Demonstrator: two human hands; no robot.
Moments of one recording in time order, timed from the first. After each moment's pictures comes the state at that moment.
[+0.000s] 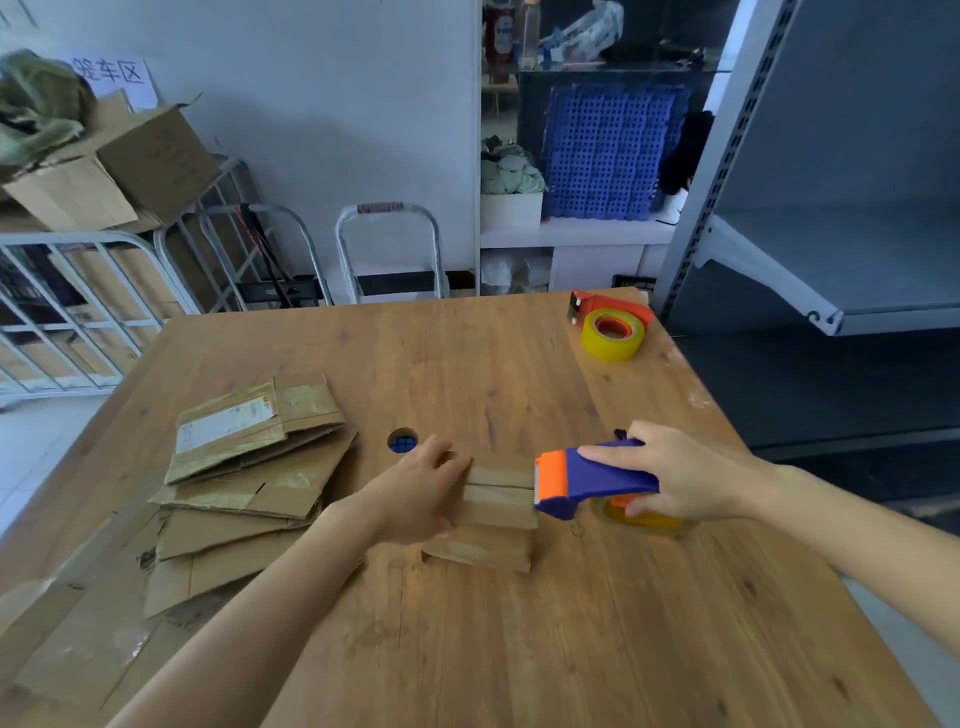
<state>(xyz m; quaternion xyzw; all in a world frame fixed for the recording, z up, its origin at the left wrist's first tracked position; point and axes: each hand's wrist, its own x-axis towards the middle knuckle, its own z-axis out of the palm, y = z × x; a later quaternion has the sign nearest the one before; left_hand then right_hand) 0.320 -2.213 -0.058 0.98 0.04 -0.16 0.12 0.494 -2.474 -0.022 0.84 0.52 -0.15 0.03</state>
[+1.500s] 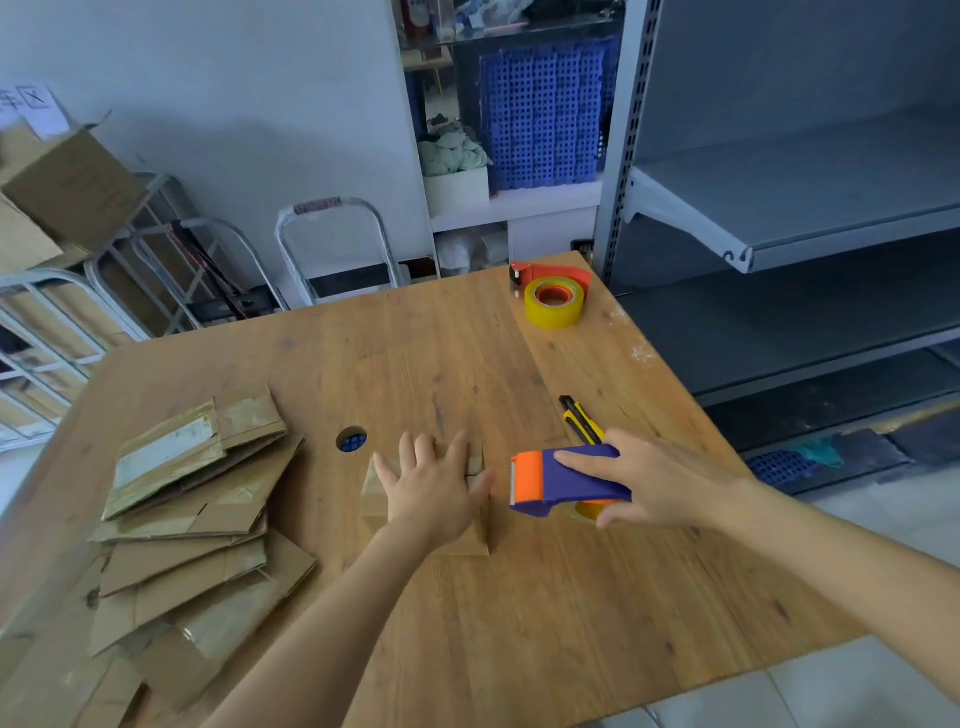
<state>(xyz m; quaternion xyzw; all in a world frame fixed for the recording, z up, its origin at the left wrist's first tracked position) 0.364 -2.310 -0.093 0.97 0.21 -0.10 0.07 0.482 -2.541 -0.063 0.85 0.50 -0.13 0.01</state>
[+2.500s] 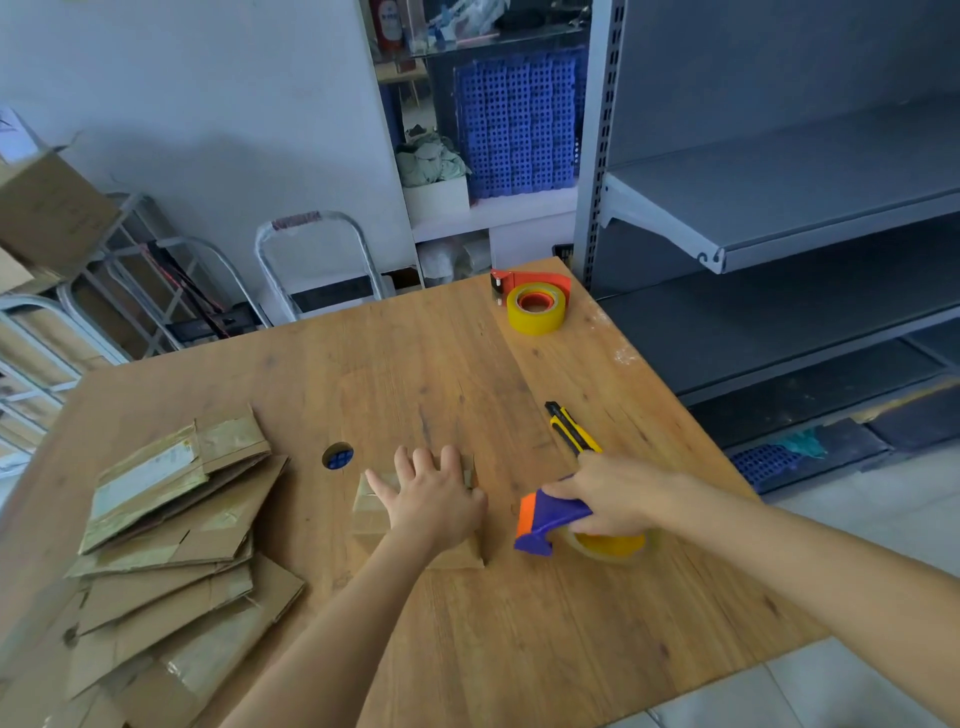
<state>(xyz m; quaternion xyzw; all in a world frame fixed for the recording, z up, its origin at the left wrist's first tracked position) 0.378 -2.321 -0.088 0.96 0.25 -0.13 0.10 0.471 -2.509 -0.059 0.84 0.48 -0.22 0.10</state>
